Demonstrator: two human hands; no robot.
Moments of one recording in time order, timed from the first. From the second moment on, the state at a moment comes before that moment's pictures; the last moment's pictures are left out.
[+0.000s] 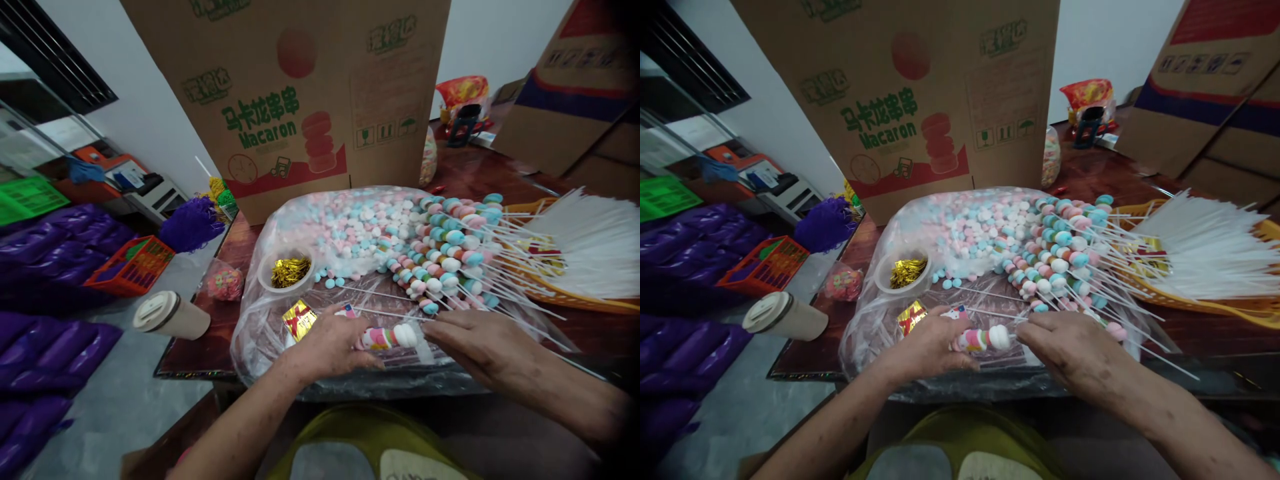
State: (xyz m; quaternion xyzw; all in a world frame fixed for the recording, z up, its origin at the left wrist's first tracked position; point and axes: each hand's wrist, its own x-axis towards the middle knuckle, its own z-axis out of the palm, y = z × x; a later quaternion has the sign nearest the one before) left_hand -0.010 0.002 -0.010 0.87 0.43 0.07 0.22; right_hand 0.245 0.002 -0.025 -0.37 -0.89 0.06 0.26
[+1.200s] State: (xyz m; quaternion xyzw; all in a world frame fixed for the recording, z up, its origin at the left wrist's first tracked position) left_hand -0.007 -0.024 -0.038 0.48 0.56 0.26 0.62; right_hand 0.178 0.033 -0.029 -0.32 -0.88 0.21 0.26
